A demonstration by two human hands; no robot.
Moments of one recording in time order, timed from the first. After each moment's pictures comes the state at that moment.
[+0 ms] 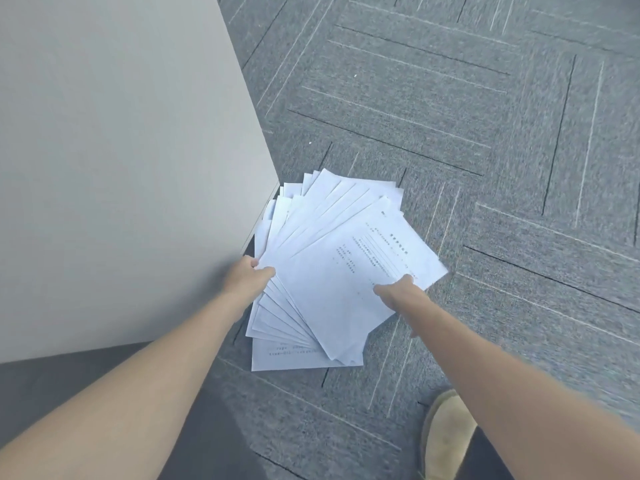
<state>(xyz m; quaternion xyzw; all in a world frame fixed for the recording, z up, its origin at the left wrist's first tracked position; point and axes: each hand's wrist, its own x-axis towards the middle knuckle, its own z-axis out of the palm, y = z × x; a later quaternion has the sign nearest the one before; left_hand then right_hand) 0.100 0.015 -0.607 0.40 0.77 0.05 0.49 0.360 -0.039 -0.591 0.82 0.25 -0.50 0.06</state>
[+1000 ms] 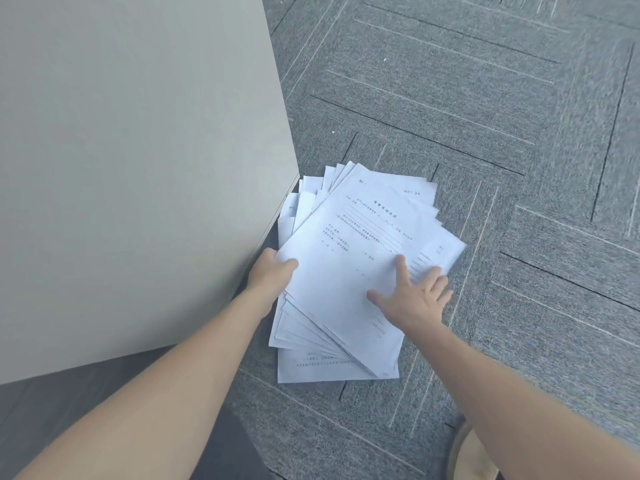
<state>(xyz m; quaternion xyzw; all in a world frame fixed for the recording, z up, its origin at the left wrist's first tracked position) 0.110 0.026 -0.637 0.36 0.78 0.11 0.50 0.332 -0.036 -0.650 0.82 0.45 -0.34 0.13</state>
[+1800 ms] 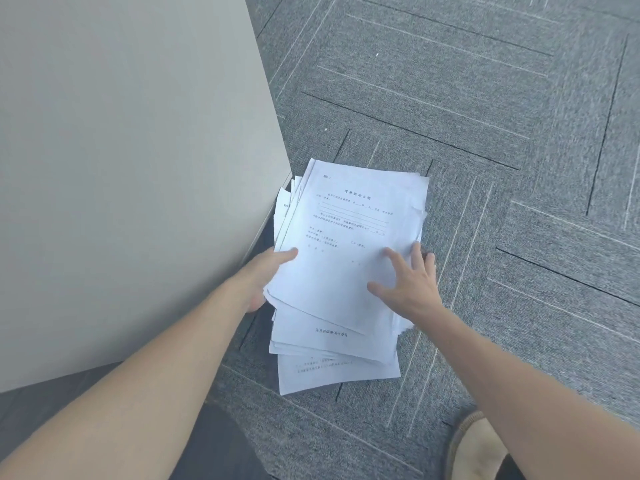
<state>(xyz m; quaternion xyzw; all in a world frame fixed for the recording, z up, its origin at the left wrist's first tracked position) 0.102 0.040 -0.631 0.24 0.67 0.12 0.69 0.357 -0.025 -0.652 0.77 0.51 -0.38 0.03</state>
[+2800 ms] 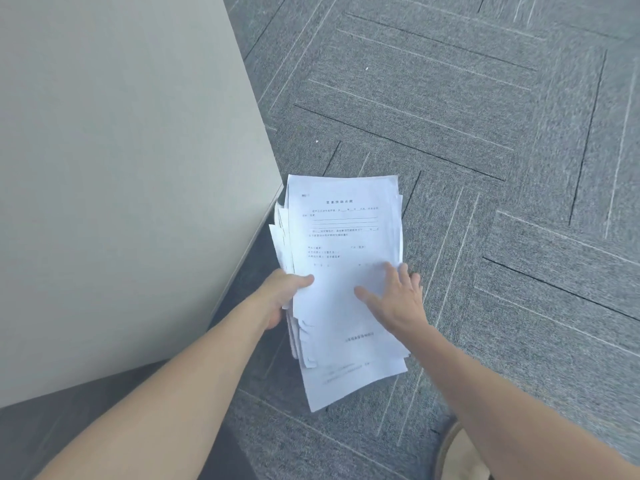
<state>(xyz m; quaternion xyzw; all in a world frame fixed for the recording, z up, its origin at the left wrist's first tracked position) 0.143 0.024 -0.633 0.26 0.69 0.10 0.67 0.345 -0.030 -0.644 0.79 0.47 -0.41 0.00</state>
